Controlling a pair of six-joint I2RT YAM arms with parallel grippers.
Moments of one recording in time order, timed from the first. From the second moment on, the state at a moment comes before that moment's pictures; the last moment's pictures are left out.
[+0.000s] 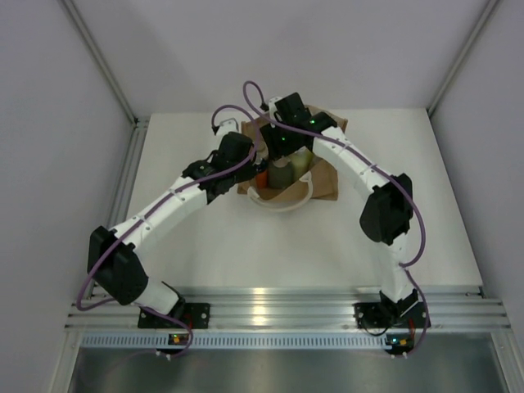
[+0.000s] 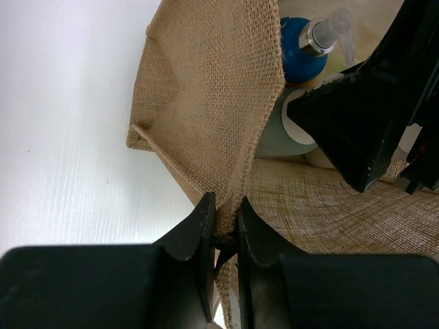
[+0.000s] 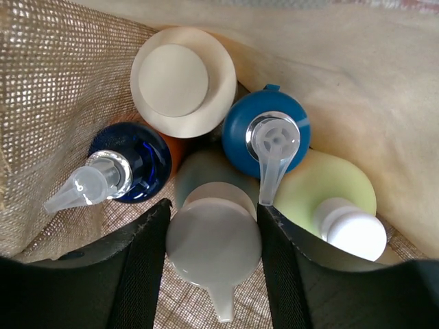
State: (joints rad) left arm -0.63 1.49 1.32 -0.51 -0.35 -0.71; right arm 0.62 2.10 2.10 -0.81 -0.03 0.02
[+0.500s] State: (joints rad) left arm -0.63 1.51 1.35 -0.53 -0.33 -0.71; right arm 0.62 2.10 2.02 -0.78 0.00 -0.02
